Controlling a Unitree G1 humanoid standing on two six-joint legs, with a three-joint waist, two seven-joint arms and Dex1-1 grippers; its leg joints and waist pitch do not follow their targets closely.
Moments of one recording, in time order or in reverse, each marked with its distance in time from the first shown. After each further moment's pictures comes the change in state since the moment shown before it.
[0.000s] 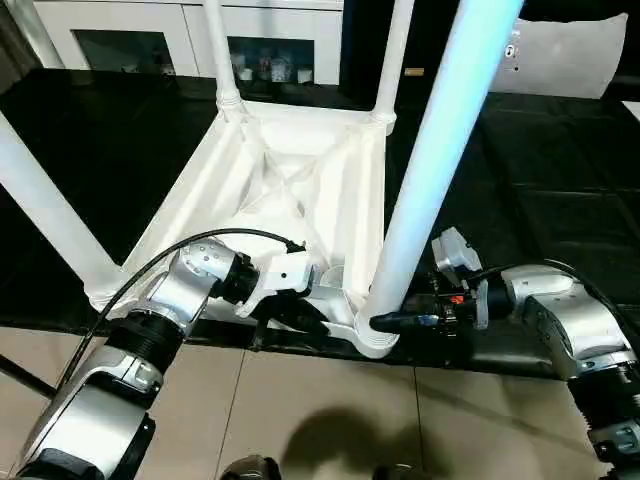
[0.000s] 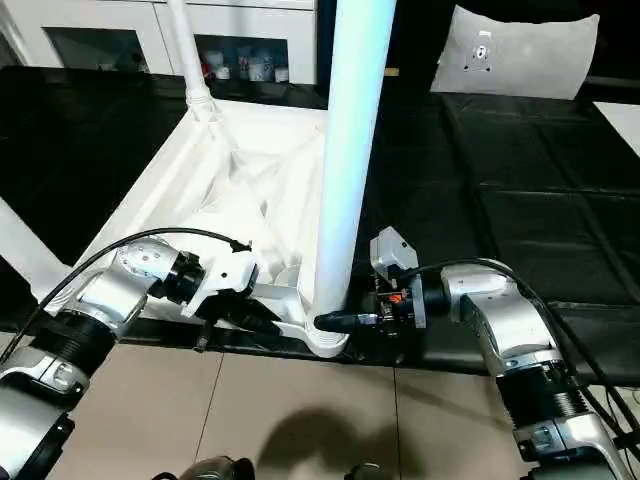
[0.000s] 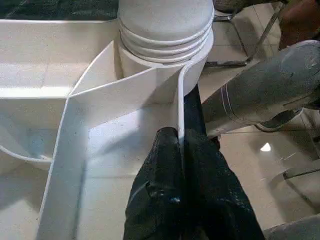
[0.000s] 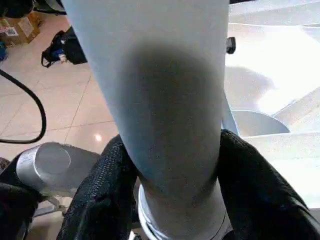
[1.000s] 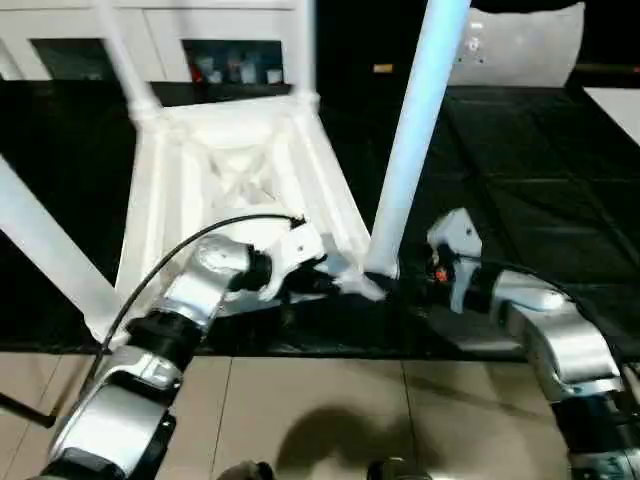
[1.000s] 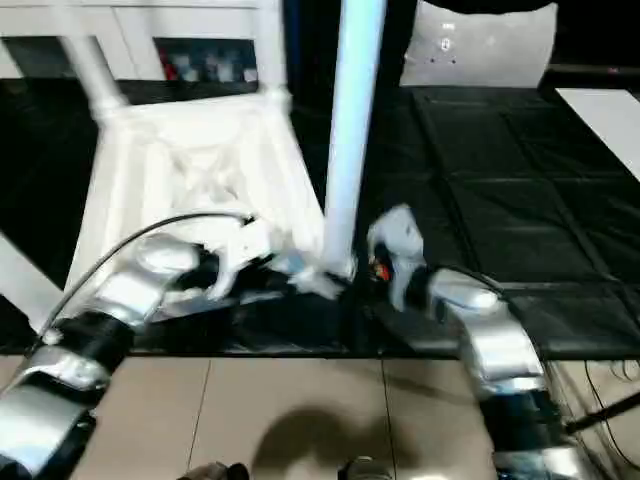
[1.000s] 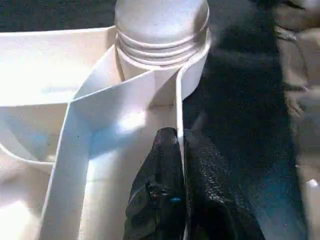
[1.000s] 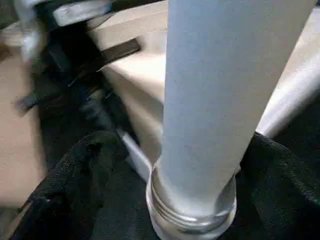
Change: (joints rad) left arm -0.002 -0.067 0.055 0.002 0.029 0.107 0.239; right arm 0.099 0.067 -0.075 -0.154 -0.101 0.029 -0.377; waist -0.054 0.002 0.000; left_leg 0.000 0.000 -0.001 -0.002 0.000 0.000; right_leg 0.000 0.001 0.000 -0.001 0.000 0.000
